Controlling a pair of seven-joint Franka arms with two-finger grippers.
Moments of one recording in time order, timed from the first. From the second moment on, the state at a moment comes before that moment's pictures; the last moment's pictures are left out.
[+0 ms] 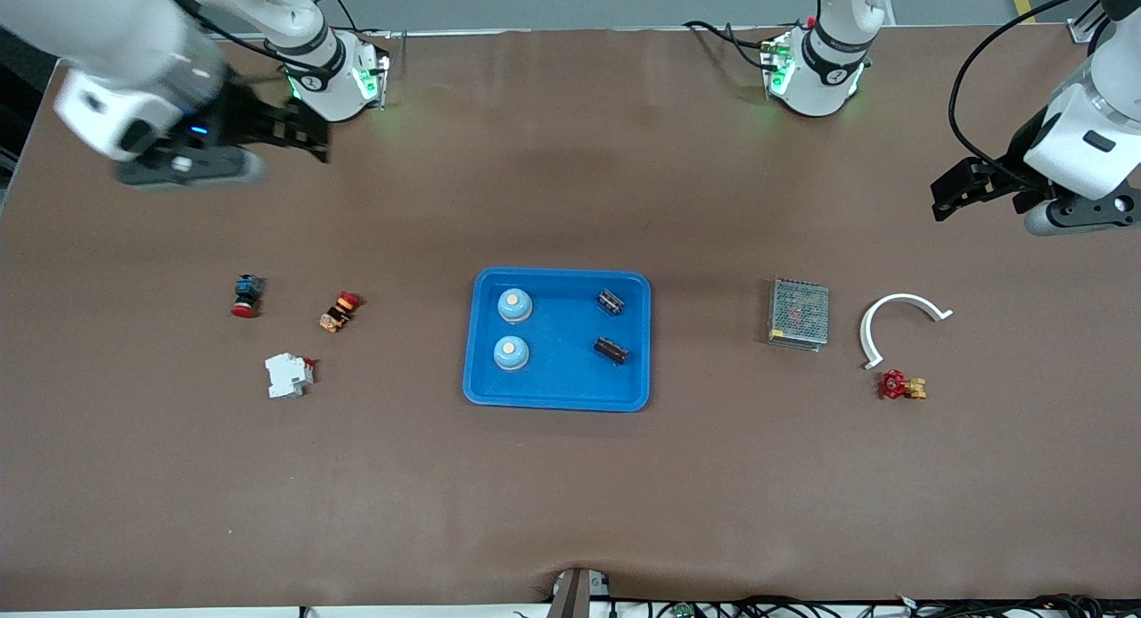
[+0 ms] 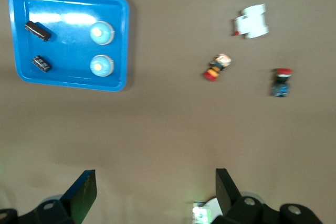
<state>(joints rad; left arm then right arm) -0.05 -0.03 -0.08 -1.63 0.04 1.58 -0.19 0.21 -0.02 0.05 -1.49 0.10 1.36 0.20</state>
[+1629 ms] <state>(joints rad) -0.05 -0.01 -0.08 -1.60 0.04 1.59 -0.17 -0.09 -0.11 0.05 -1.64 -0.01 1.55 0.00</state>
